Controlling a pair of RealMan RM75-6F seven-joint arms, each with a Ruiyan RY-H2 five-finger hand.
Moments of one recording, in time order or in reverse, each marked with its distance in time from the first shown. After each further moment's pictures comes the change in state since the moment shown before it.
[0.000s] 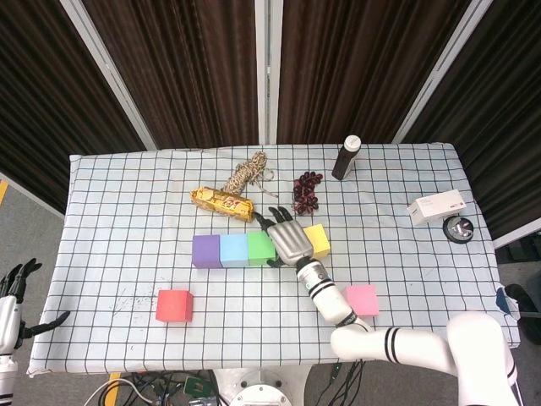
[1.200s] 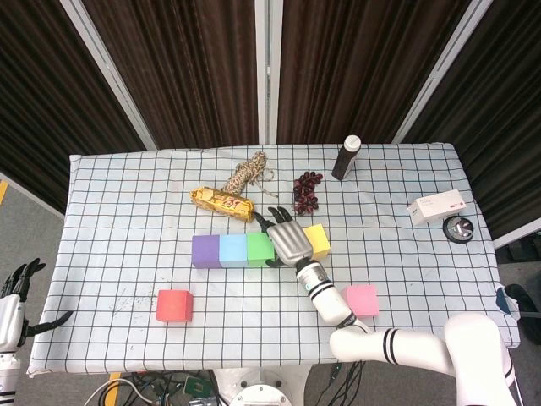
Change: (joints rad) left arm -0.002 -0.014 -0.015 0.022 0.003 -0.041 -0.031; right arm -0.001 -0.013 -0.009 0.010 -0.015 0.019 0.025
